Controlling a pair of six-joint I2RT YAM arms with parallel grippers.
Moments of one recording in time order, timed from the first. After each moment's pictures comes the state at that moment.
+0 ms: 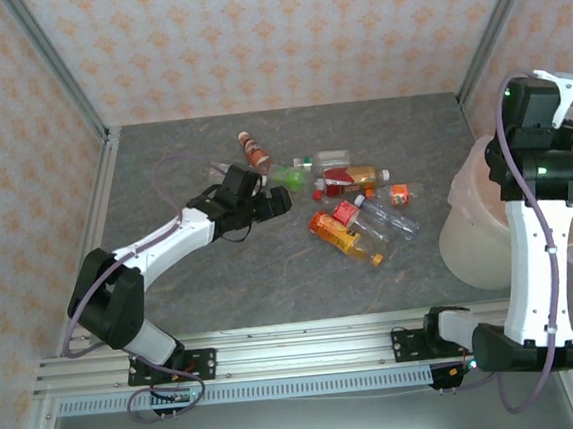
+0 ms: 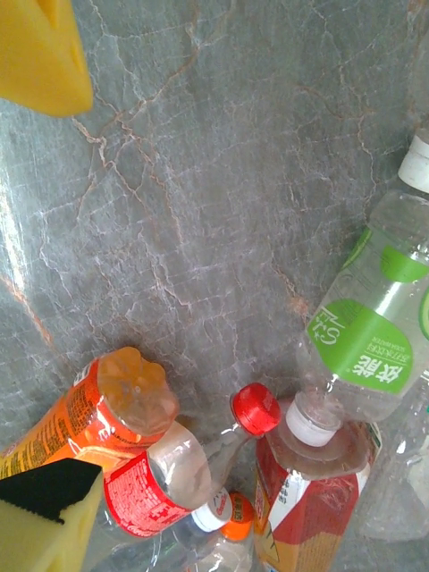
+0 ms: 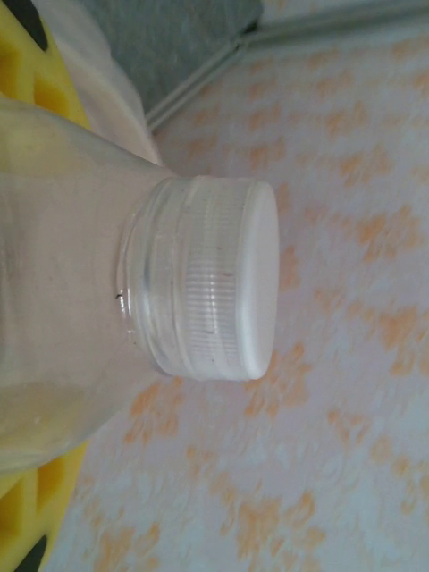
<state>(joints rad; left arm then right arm) -0.53 1.56 1.08 -0.39 0.05 -0.78 -0.15 1.15 1.69 -1.04 0.83 -0.01</state>
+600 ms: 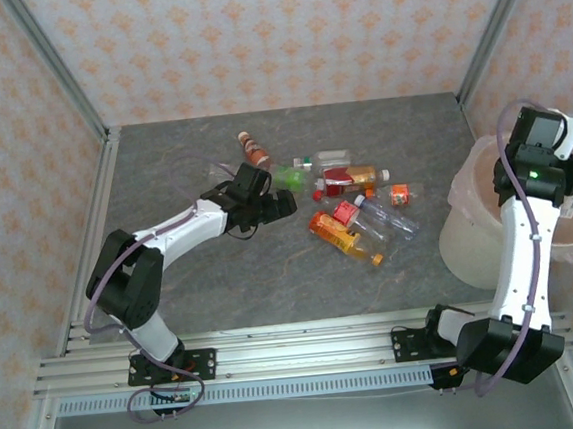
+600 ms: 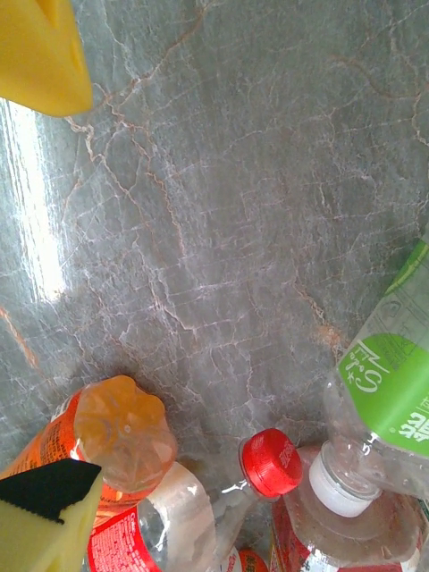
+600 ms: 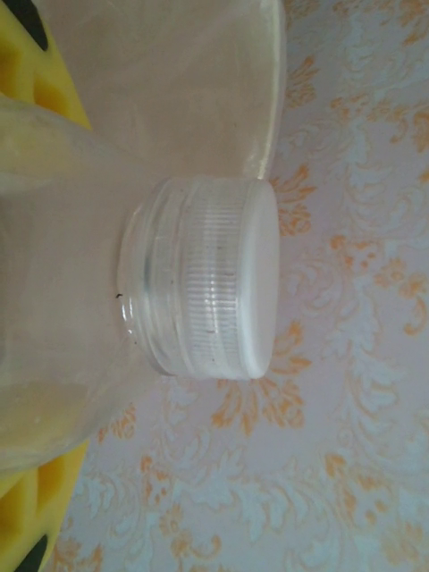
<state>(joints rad) -0.53 1.69 1.13 -0.41 0.08 -0.79 -0.39 1.12 1.32 -0.82 0.85 -0.08</state>
